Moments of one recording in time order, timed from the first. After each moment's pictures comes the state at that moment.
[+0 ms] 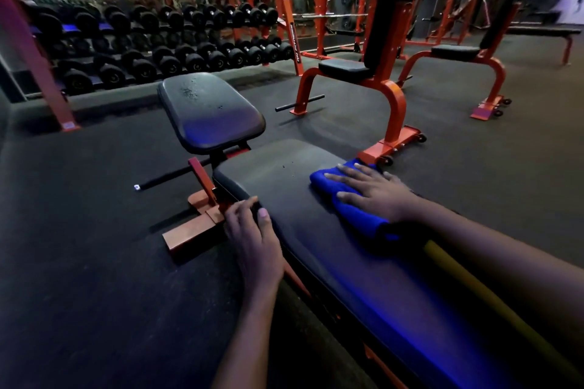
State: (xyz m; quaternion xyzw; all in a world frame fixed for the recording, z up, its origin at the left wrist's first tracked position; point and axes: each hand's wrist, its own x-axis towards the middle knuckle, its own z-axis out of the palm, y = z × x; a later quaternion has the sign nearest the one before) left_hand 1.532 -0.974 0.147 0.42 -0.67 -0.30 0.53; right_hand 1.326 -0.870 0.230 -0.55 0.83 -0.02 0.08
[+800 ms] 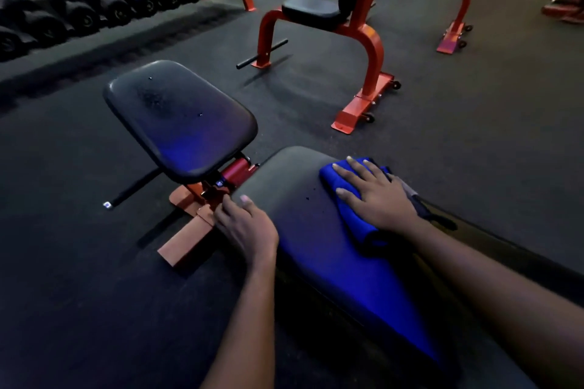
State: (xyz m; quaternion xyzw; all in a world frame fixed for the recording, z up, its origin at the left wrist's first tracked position) left_hand 1.484 -1.139 0.191 0.57 -0.64 -0.39 0.35; right_hand 1.330 -0.969 0.230 -0.39 0.92 -0.07 0.08
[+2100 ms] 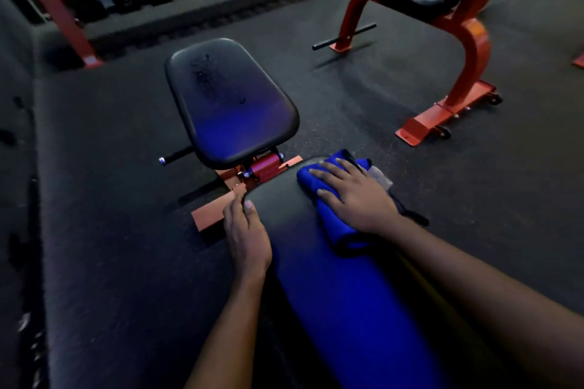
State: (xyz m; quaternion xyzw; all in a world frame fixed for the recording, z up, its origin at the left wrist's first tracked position) left_hand 1.478 -1.138 0.188 0.58 -0.62 -0.36 0.40; right_hand 1.274 -1.066 0.222 -0.63 0.77 -0.11 0.06
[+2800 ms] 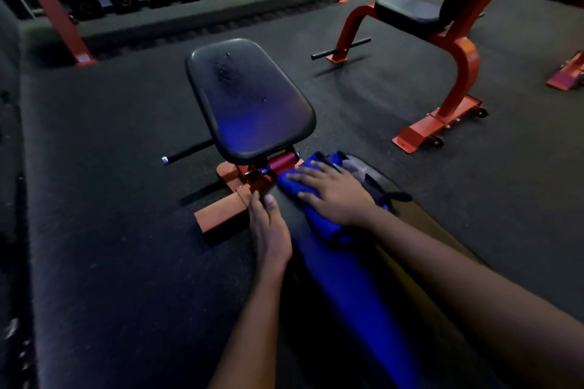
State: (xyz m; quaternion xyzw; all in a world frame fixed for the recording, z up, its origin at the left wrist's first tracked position) left_hand 1.502 -1.143 0.190 0.53 -0.59 -0.47 0.38; right_hand 1.345 -1.110 0.226 -0.67 0.74 -0.06 0.06
